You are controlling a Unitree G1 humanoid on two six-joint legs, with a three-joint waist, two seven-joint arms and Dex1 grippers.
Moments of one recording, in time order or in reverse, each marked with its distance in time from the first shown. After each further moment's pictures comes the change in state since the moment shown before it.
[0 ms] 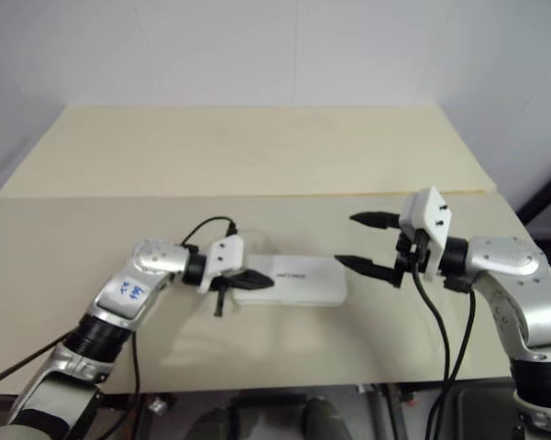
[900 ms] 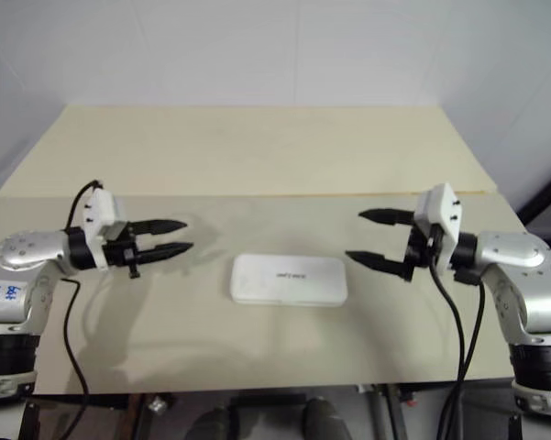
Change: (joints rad) left arm 0.175 0.236 0.498 -0.003 -0.270 -0.028 0.009; right arm -0.080 -0.004 0.001 0.229 -0.037 -0.135 0.143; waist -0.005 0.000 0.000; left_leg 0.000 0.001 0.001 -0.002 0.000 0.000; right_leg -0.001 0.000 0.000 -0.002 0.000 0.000
